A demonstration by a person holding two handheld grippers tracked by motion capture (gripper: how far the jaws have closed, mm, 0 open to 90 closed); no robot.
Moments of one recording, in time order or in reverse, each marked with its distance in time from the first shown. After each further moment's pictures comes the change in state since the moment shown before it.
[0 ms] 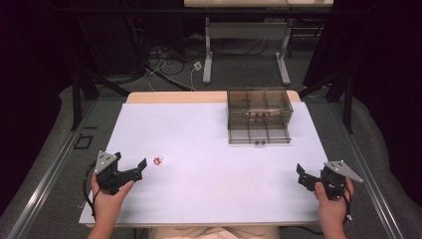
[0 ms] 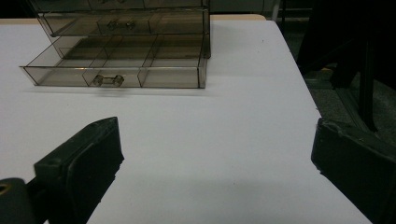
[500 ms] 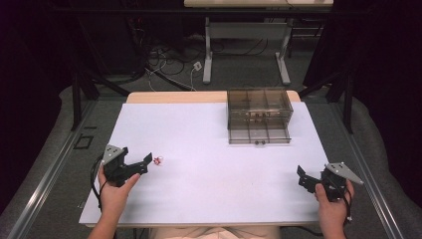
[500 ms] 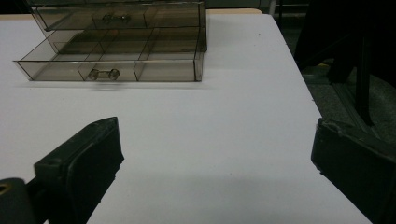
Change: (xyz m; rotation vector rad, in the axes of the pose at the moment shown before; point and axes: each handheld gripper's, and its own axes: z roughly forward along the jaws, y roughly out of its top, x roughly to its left) left arm -0.003 0.011 0.021 0.030 -0.020 -0.007; right arm -0.001 -0.004 -0.003 0.039 -0.011 0.013
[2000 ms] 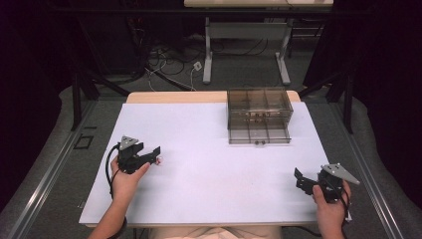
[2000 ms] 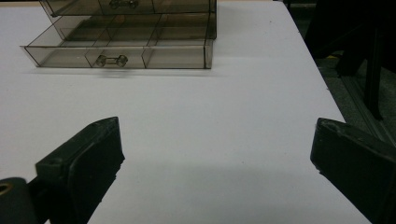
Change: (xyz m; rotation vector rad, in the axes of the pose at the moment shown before) left arm -0.004 0.005 0.045 0.149 0.002 -0.003; right arm 0.005 -0.005 0.003 0.012 0.026 -0.011
